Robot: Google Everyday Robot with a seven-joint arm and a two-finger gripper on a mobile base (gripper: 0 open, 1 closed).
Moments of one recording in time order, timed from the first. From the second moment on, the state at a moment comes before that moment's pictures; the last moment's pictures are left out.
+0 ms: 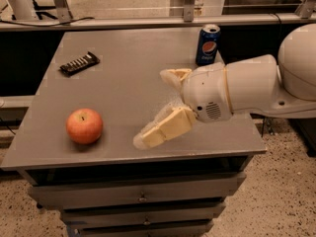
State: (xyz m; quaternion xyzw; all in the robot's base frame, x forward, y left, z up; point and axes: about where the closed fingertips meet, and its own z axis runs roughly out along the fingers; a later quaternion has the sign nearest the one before) arm 0.427 0.015 0.939 -0.52 0.66 0.33 0.43
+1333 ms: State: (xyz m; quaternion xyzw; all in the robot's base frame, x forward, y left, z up) arm 0.460 0.134 0.883 -0.53 0.57 0.40 0.48
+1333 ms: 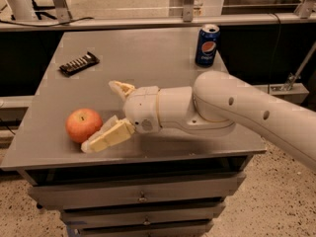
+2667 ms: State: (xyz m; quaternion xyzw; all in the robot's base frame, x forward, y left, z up) arm 0.461 0.180 0.847 -0.50 0.56 0.44 0.49
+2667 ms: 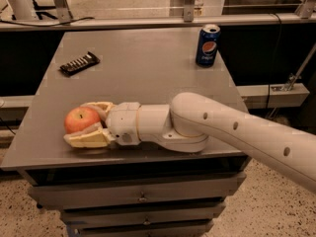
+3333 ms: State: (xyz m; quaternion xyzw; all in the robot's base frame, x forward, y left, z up) arm 0.471 0.131 0.871 -0.48 0.57 0.41 0.52
